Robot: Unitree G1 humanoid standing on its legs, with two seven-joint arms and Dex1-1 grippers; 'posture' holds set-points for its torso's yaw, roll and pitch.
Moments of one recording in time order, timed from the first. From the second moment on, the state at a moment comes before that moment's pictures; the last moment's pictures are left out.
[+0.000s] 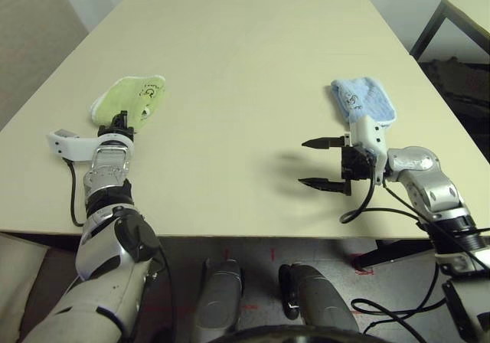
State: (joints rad) left arm -0.71 0.40 0.85 0.88 -0.86 0.33 -0.11; right arm -0.42 -0.57 0.13 0.11 0.30 0.10 1.26
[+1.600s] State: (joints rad) left arm -0.20 0.39 0.20 0.08 -0.25 0.15 -0.23; right arm -0.20 -0.30 -0.07 -0.02 0.21 0.09 0.45
